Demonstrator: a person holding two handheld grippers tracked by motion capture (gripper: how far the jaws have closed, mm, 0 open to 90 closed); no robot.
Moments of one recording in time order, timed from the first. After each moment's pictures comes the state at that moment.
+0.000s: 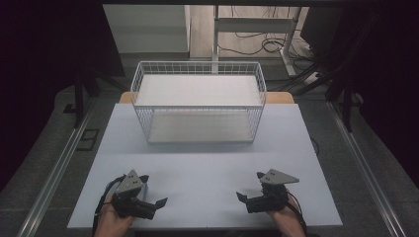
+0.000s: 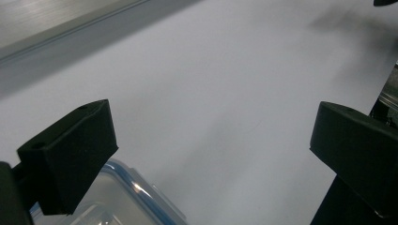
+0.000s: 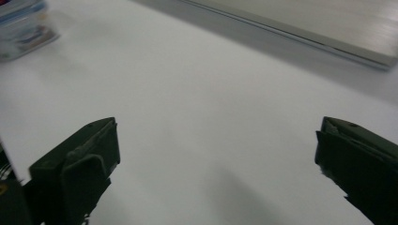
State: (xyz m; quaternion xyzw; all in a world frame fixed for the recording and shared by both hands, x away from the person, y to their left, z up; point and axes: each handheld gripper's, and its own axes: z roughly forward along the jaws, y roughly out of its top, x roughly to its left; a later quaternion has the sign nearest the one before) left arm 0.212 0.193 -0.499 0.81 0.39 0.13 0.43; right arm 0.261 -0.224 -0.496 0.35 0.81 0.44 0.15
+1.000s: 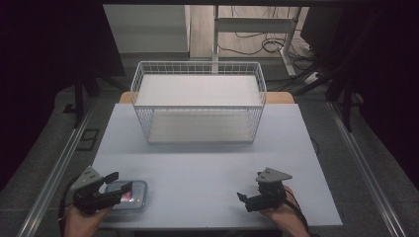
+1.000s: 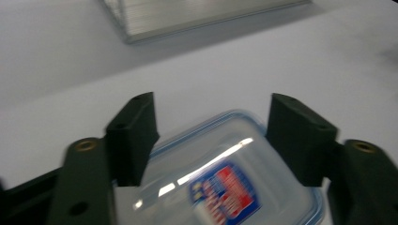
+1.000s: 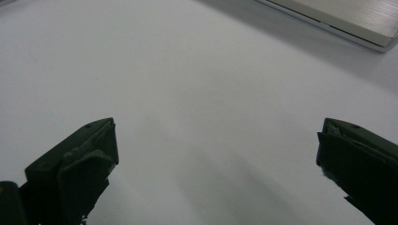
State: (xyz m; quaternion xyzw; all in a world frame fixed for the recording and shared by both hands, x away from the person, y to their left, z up) left arm 0.193 0.285 -0.490 0.73 0.49 0.18 0.44; right arm 0.268 -0.219 -0.504 0.33 0.85 0.38 0.16
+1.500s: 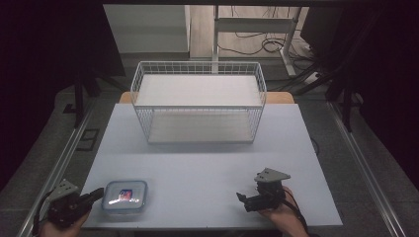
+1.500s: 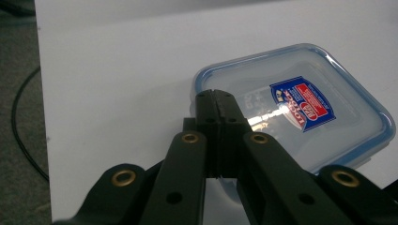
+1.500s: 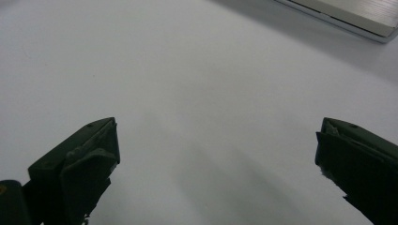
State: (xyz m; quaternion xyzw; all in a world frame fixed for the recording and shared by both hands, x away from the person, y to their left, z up) left arm 0.167 0.328 -0.511 0.71 0.56 0.16 0.39; right arm 0.267 -0.216 -0.504 0.34 0.85 0.37 0.16
